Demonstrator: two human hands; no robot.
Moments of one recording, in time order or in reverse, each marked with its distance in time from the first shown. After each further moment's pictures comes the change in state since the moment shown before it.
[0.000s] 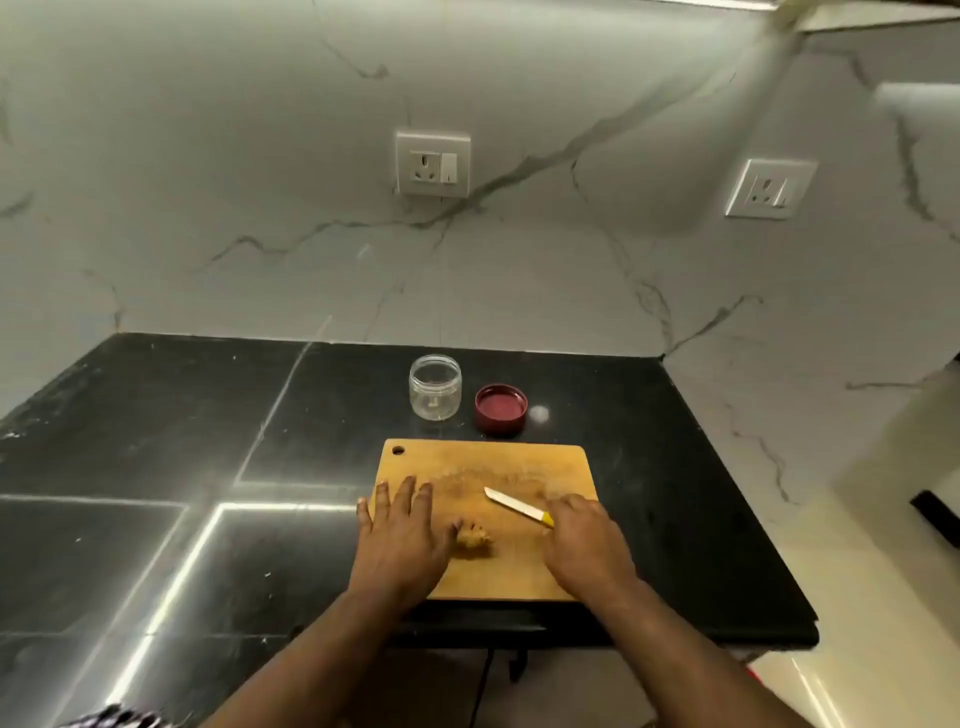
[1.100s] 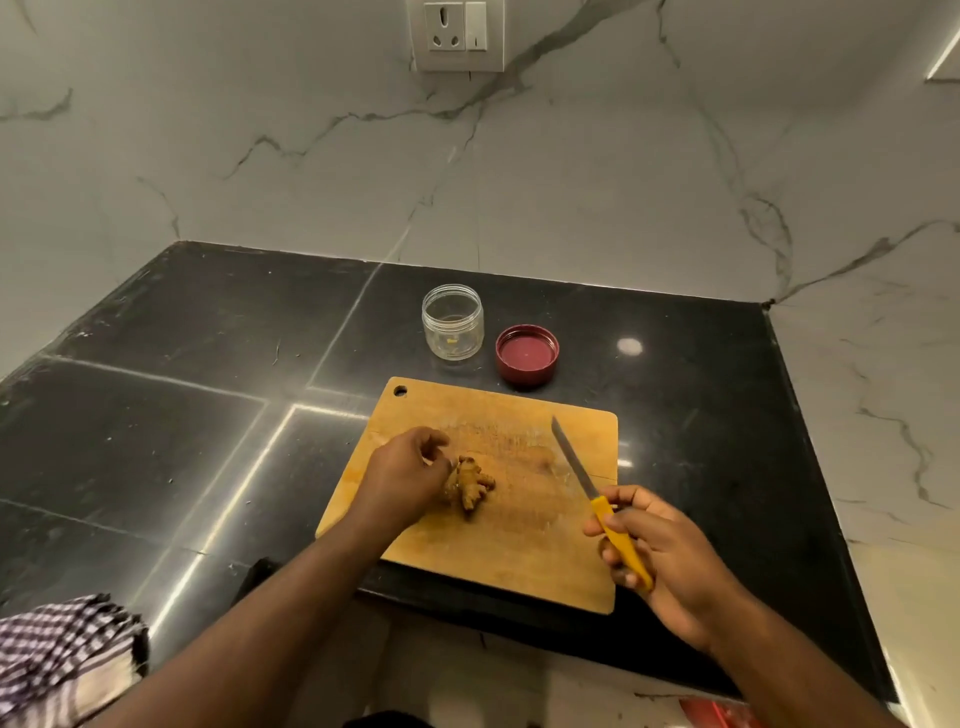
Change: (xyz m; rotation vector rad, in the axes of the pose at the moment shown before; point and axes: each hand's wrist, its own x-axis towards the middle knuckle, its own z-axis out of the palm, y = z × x) left_hand 0.045 0.049 0.000 -0.443 0.115 -0.302; right_hand 0.022 0.101 -0.030 1.582 -0.549 0.390
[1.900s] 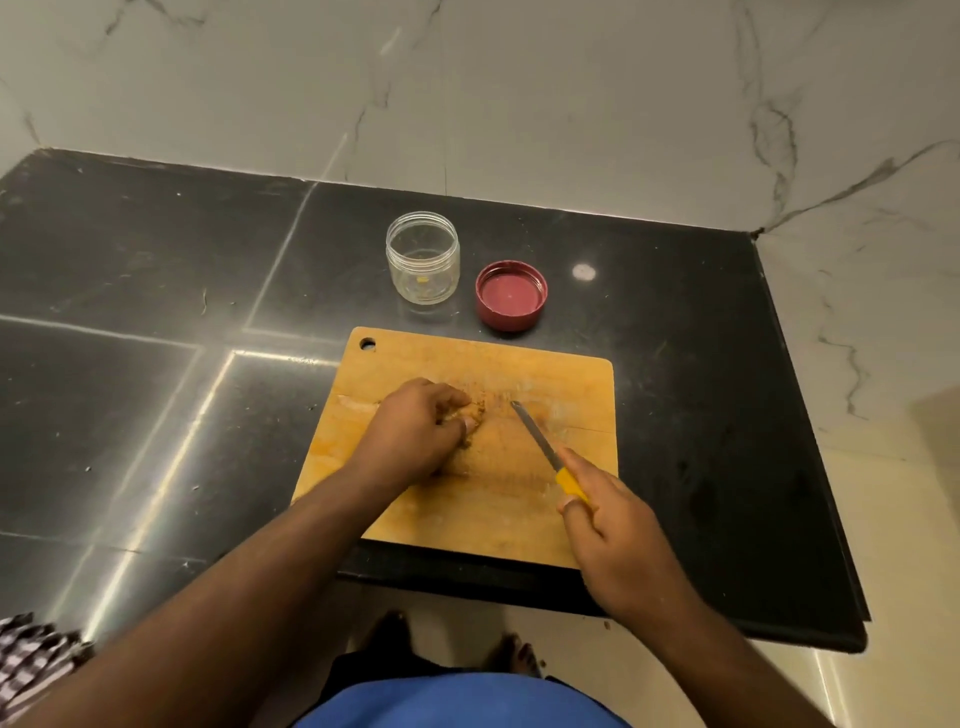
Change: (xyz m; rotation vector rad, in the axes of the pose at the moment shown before) left_hand 0.039 -0.002 0.014 0.089 -0.172 0.163; right_hand -0.004 0.028 0.054 -0.962 0.187 -0.353
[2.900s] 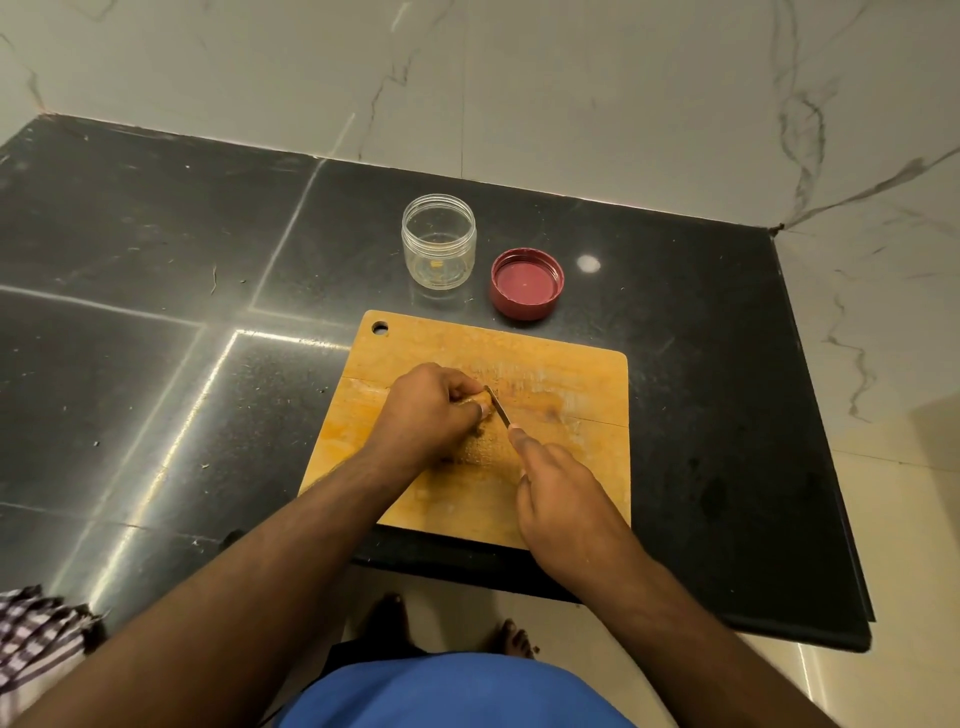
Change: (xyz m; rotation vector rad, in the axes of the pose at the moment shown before) left_hand 0.005 0.002 0.003 -0.086 0.014 -0.073; right_hand 0.026 -0.030 0.034 -0.264 -0.115 -0.085
